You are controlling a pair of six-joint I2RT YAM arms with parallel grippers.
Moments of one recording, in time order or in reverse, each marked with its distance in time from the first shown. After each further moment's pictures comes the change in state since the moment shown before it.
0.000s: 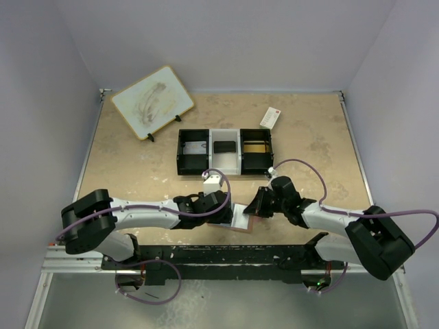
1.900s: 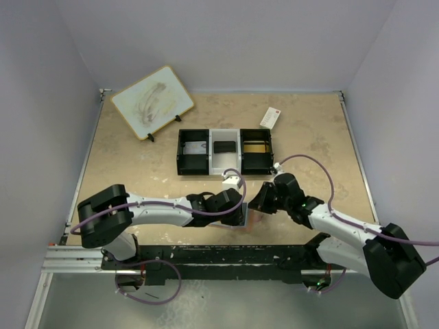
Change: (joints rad) left arm -0.028 0.129 0.119 0.098 0.172 0.080; right arm 0.000 -0.167 0.055 -0.194 0.090 0.014
